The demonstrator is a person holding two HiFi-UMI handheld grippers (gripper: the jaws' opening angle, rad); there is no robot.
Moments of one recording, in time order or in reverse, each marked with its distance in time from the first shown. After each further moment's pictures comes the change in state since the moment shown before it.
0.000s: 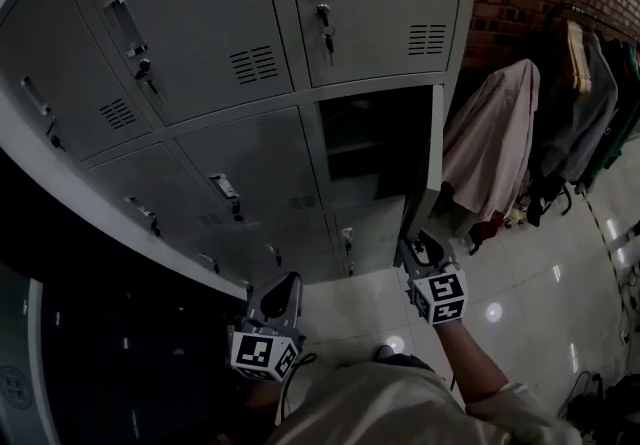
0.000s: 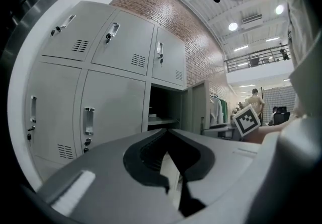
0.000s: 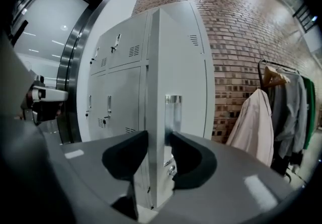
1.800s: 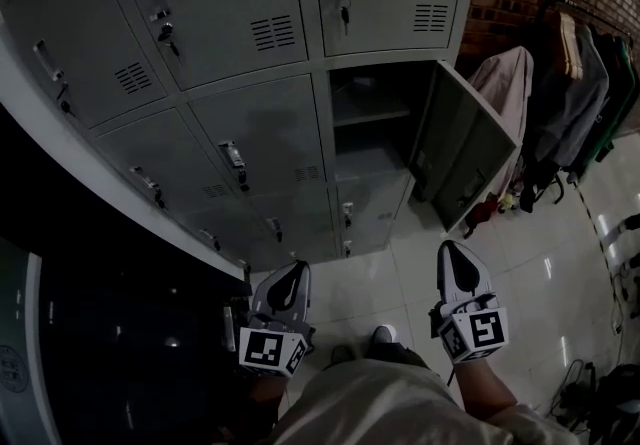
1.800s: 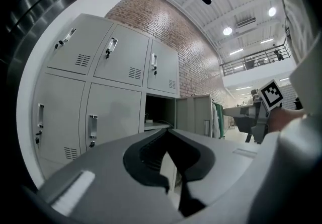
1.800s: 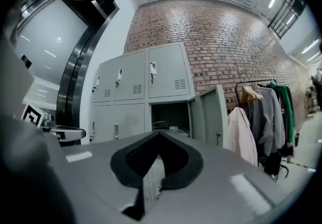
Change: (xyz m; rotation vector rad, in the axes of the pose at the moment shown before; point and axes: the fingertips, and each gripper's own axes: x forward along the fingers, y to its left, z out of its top) left arm -0.056 -0.033 0.037 0.040 -0.073 -0.016; right arm -0.157 0.055 0.129 0.077 -0.266 -0.119
